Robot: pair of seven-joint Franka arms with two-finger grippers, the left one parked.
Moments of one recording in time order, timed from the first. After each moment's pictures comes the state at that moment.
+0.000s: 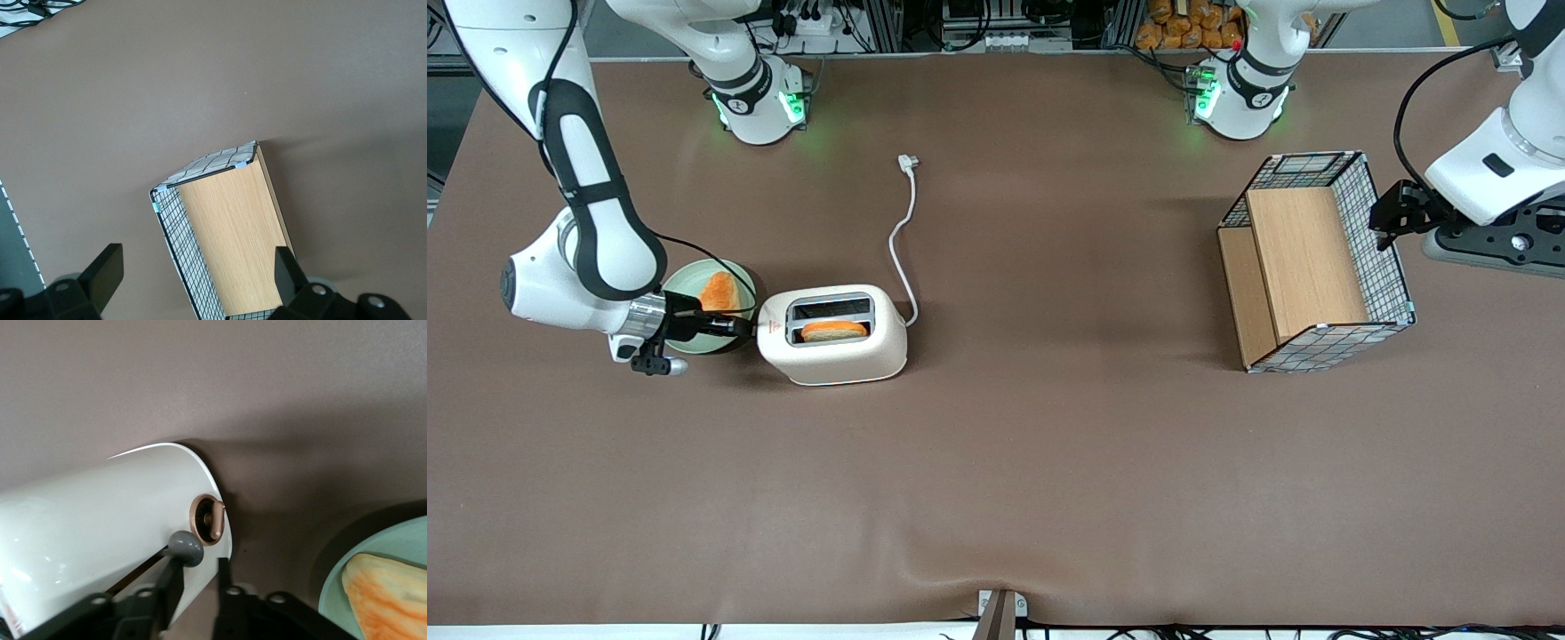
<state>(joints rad) 0.08 0.35 -0.13 -2.12 0.77 2.17 -0.40</state>
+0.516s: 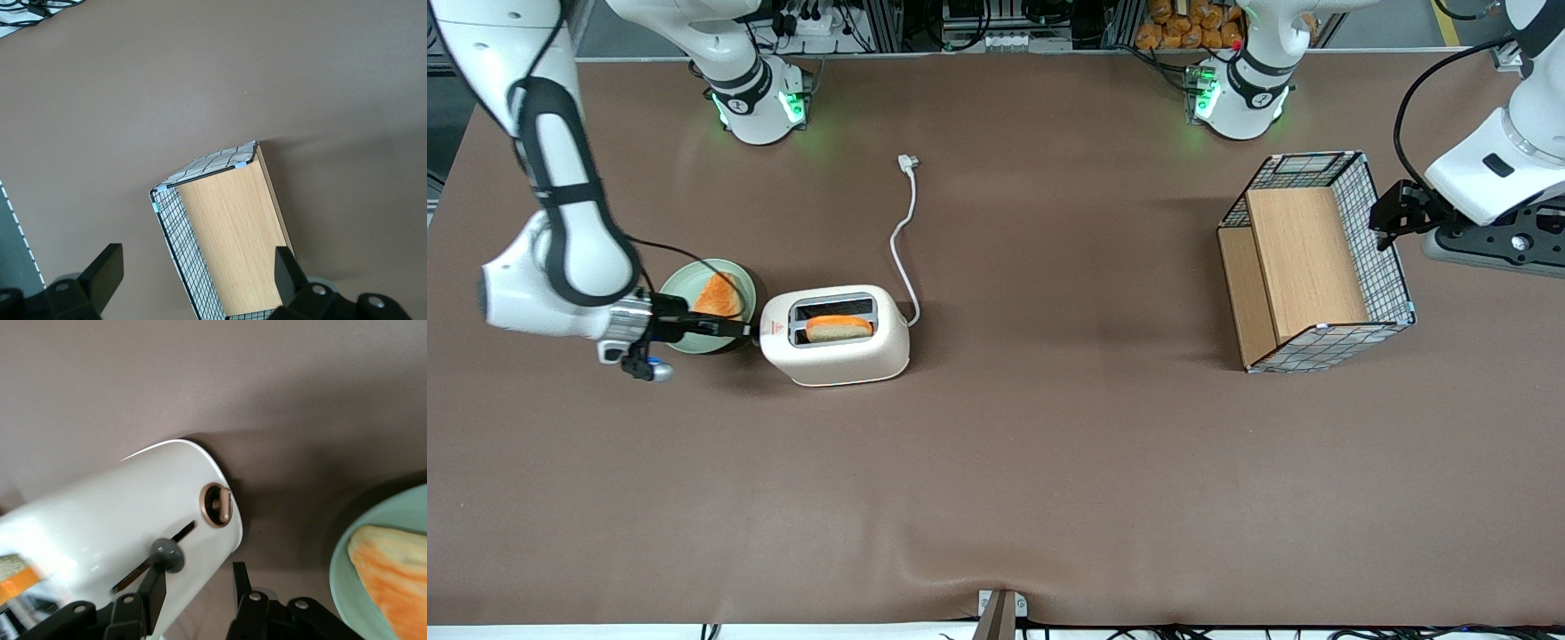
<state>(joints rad) 0.07 0.36 -0.20 -2.01 0.77 1.97 -0.30</state>
